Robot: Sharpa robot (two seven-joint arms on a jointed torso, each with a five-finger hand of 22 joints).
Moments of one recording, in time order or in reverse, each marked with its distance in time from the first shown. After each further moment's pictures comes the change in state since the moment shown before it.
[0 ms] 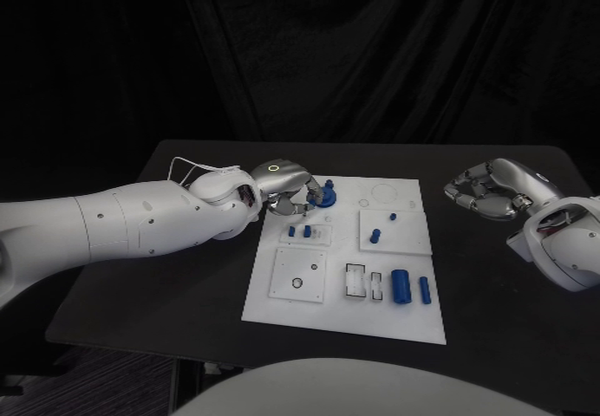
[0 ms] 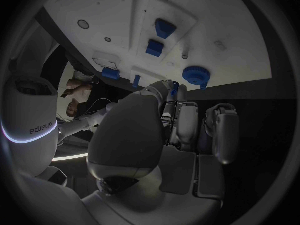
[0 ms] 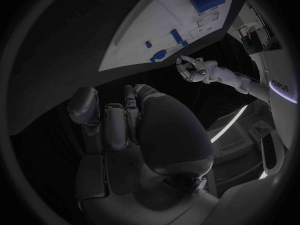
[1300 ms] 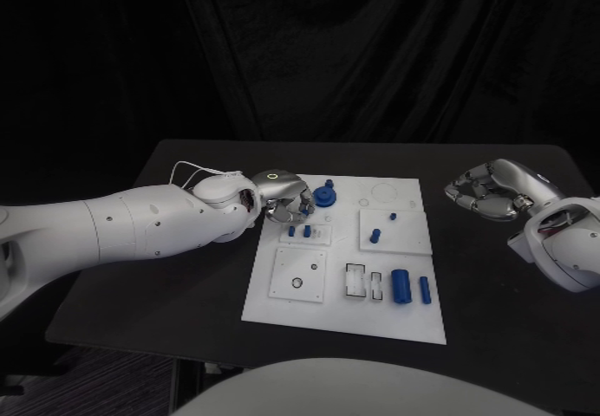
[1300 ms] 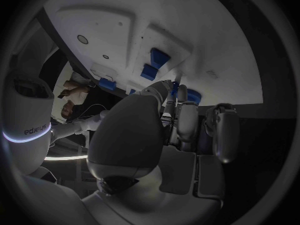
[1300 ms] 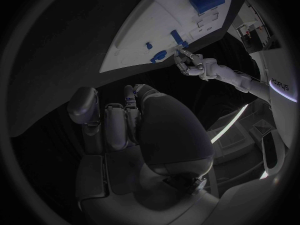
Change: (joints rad) left arm -0.026 0.028 -0.001 -0.059 0.000 0.098 -0.036; left_hand -0.011 -0.001 0.000 0.000 -0.012 0.003 -0.004 -0.012 -0.004 0.004 0.001 -0.012 -0.009 -0.014 0.000 -0.014 -0.017 0.000 -0.007 0.000 -0.009 0.001; right arm 0.000 -0.001 0.000 0.000 0.007 0.007 -0.001; right_hand 0.000 0.000 0.003 -0.003 0.000 0.000 0.000 0.000 0.000 0.000 0.000 -0.005 0.000 0.000 0.000 0.000 0.000 0.000 0.000 0.000 0.000 0.001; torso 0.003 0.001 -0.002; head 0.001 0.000
